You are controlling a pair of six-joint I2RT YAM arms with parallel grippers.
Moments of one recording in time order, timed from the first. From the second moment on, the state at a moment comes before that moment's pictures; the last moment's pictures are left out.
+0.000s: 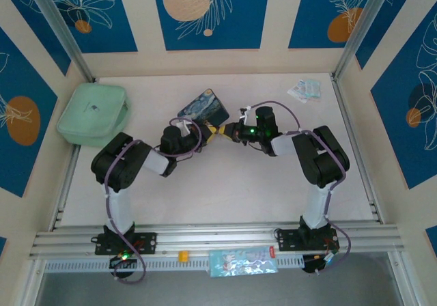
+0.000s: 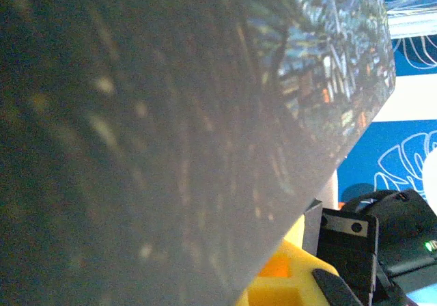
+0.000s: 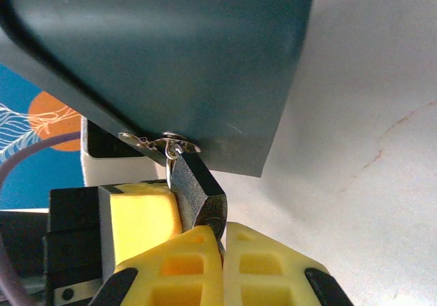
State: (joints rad) left arm -0.52 1.93 0.71 1.07 0.43 -1.38; right arm 0.39 1.91 0.89 0.58 -0.80 1.00
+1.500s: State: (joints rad) left arm -0.58 1.86 0.67 0.92 0.38 -1.29; right arm 0.36 1.74 0.63 0.75 -0.78 1.06
